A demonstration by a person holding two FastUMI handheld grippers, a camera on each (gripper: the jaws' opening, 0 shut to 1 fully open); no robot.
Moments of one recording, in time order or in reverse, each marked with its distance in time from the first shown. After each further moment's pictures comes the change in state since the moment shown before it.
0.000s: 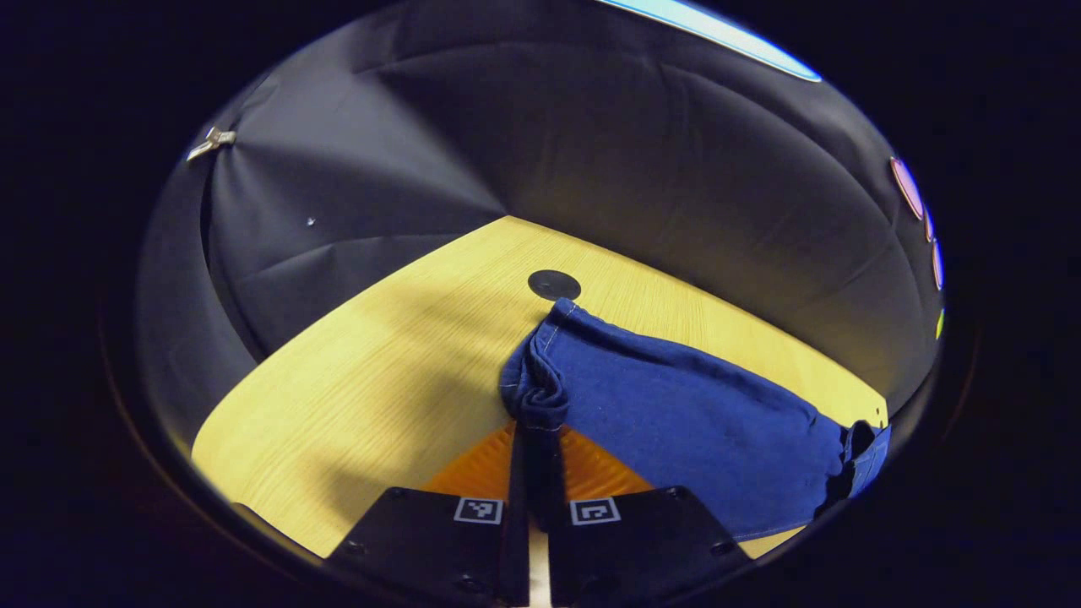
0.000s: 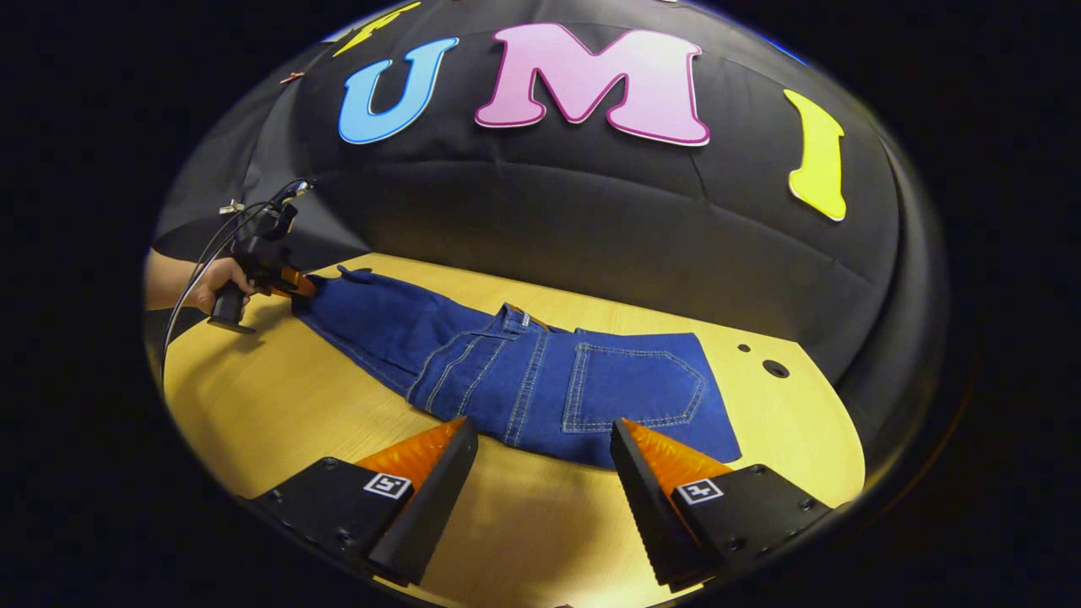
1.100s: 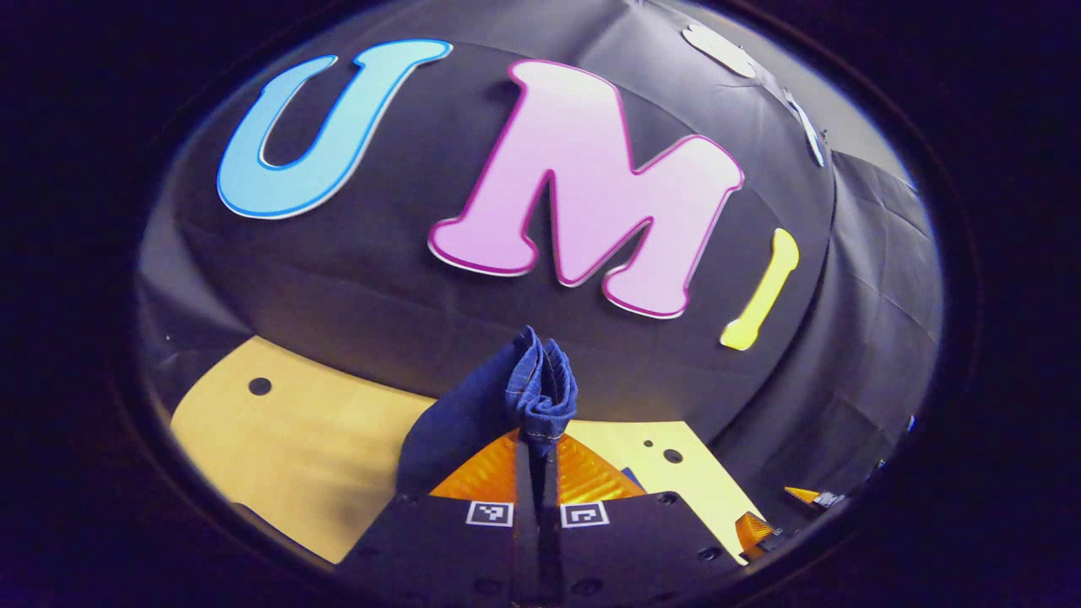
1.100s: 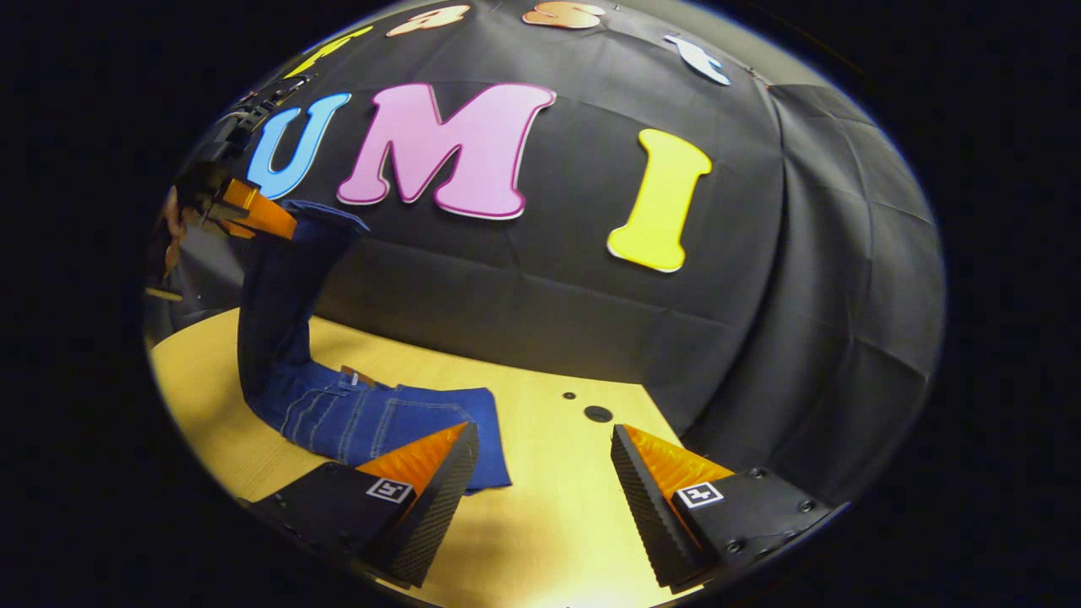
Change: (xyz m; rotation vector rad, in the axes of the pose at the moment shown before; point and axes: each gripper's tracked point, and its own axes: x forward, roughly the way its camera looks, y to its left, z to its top) left arm -0.263 -0.430 0.015 0.199 -0.219 -0.611; right arm -0.107 -0.192 0.069 0.023 -0.158 -0.367
